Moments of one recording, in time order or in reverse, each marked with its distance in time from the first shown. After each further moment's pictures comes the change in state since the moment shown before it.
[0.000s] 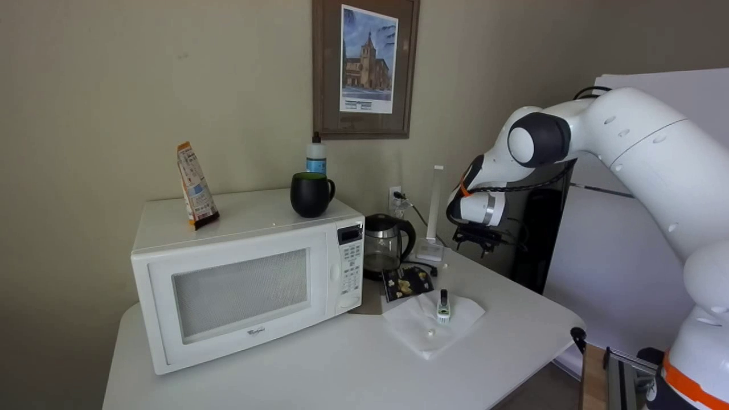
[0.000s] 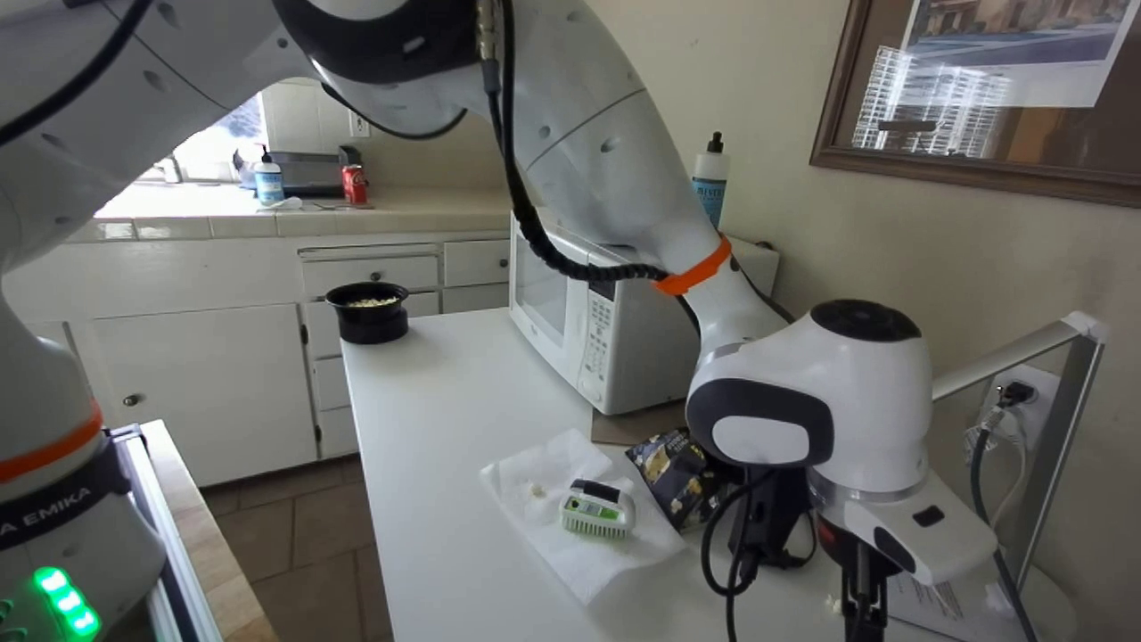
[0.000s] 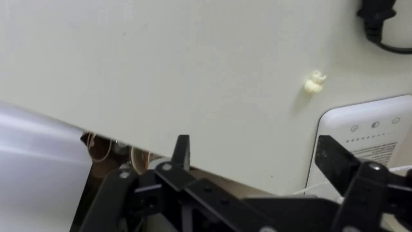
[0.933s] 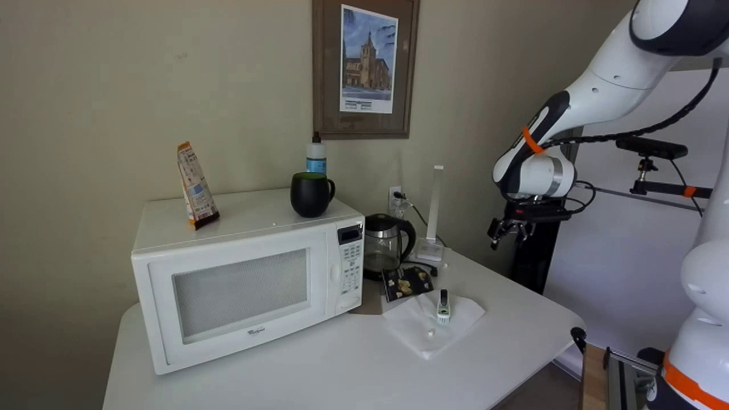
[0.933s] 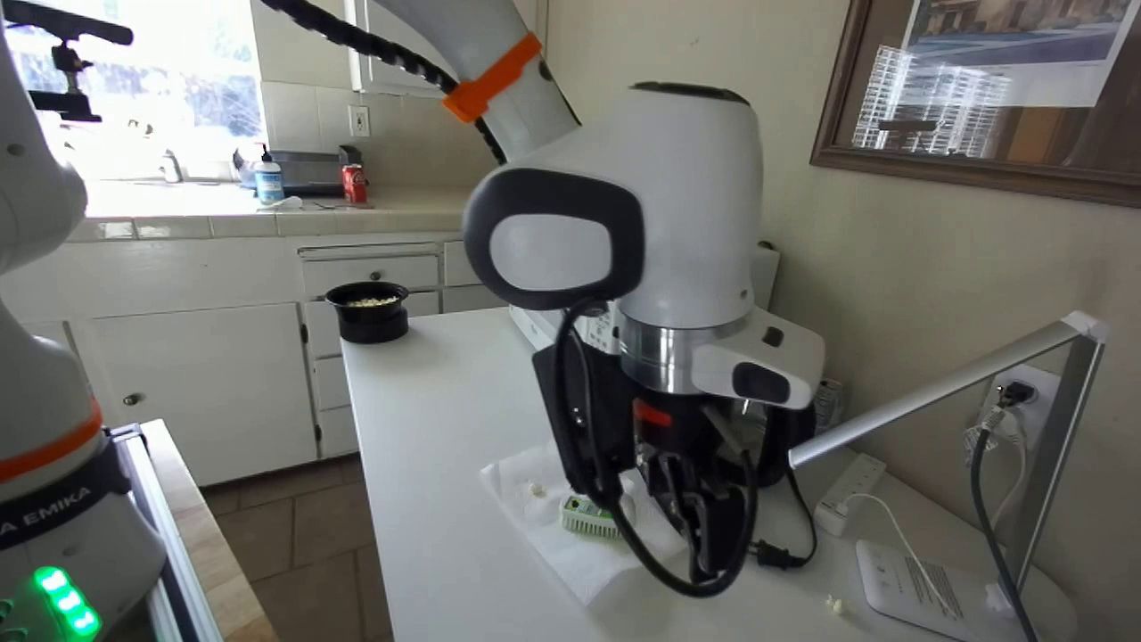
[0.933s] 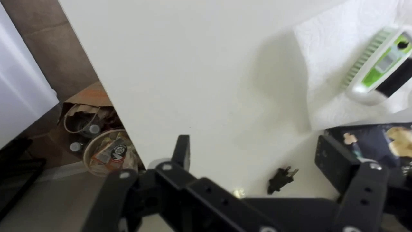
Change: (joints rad) arm -0.035 -0.753 0.038 -0.767 -0.420 -0.052 -0.520
